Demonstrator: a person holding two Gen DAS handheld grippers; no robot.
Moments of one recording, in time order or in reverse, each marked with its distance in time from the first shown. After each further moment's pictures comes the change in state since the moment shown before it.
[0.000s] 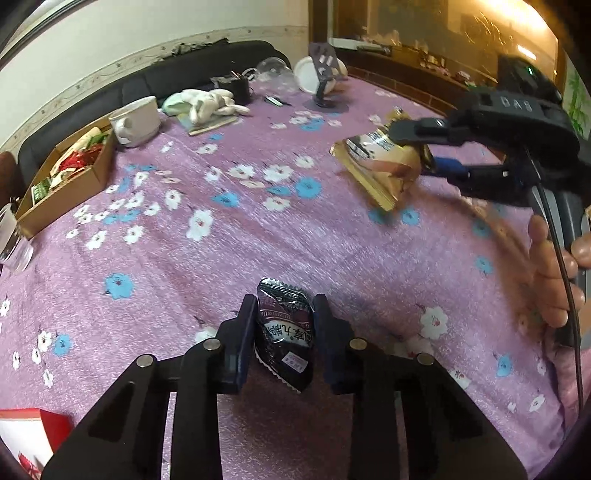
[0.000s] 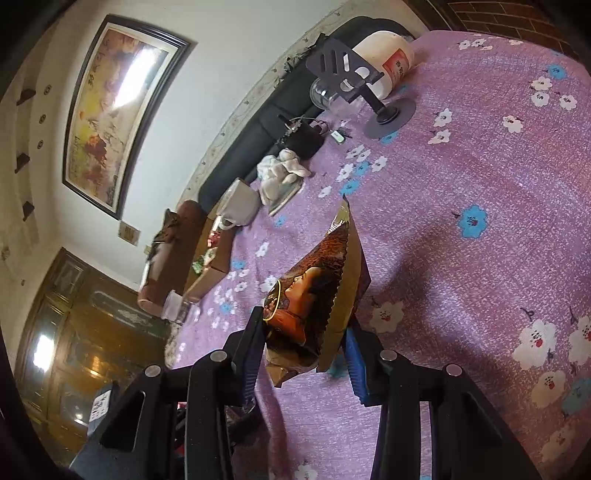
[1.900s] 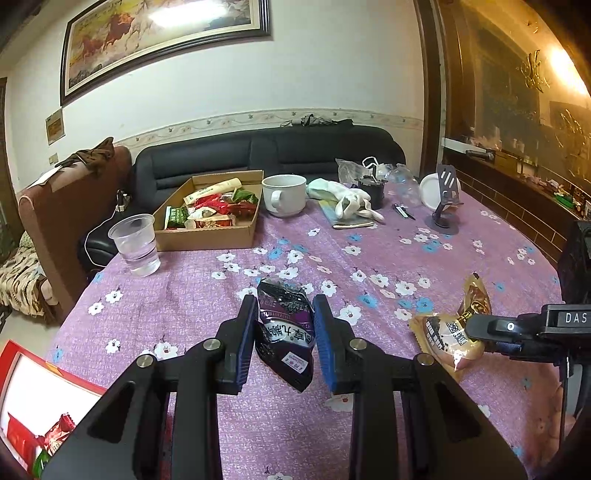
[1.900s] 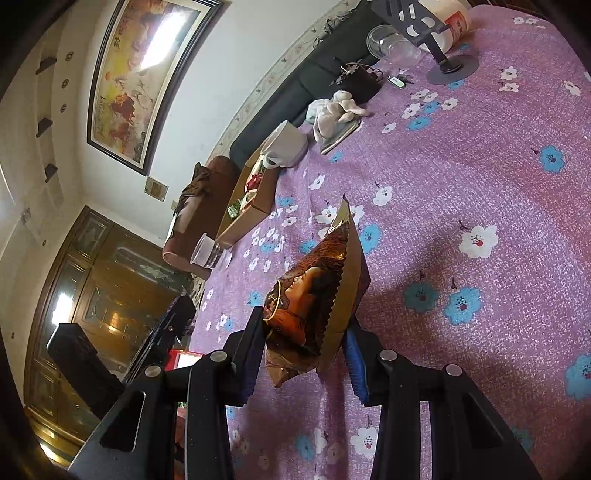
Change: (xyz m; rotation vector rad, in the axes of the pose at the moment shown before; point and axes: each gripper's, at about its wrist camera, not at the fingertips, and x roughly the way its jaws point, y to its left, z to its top) left arm -0.066 0.052 0.001 -0.276 -0.327 0.360; right arm 0.031 0.034 -0.040 -0.088 0.158 0.077
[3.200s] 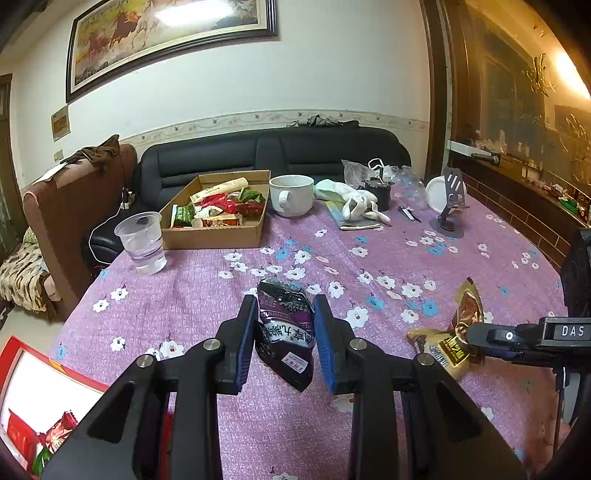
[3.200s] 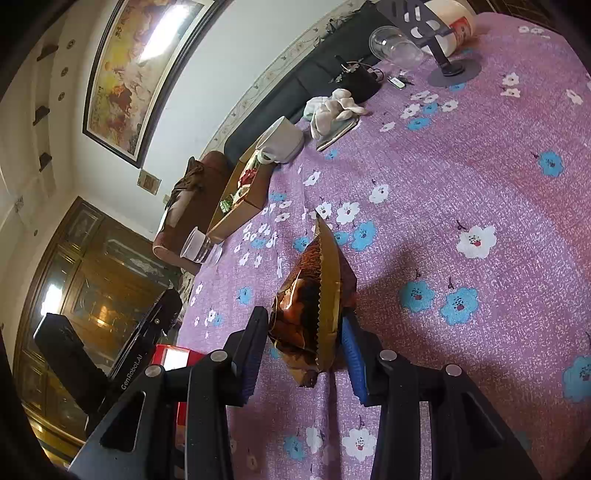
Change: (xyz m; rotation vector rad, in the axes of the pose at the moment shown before) left arm 0.000 0.003 0.001 -0.017 0.001 0.017; right arm 0.002 0.003 -0.003 -0.027 0.000 -0.037
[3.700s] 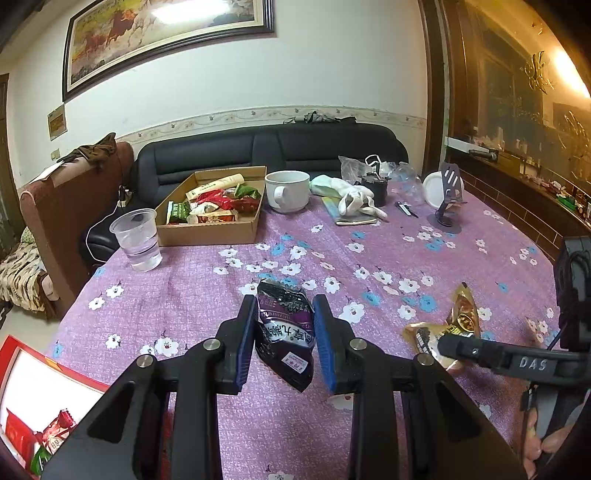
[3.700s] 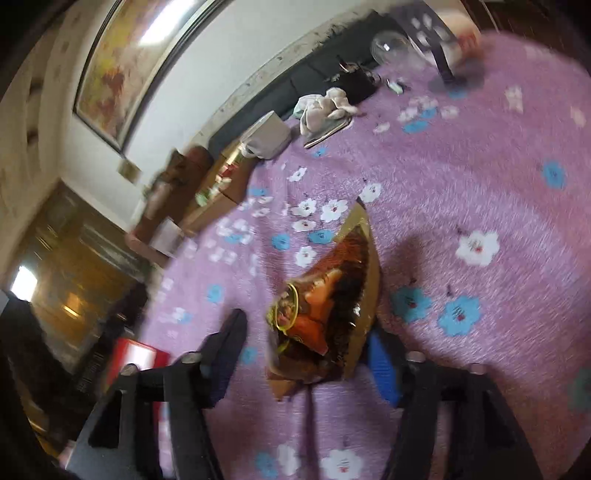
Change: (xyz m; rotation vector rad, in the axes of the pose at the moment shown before) left arm 0.003 -0.002 -0.002 0.006 0.014 -0.014; right arm 0.022 0.013 -0.008 -0.131 -0.026 -0.183
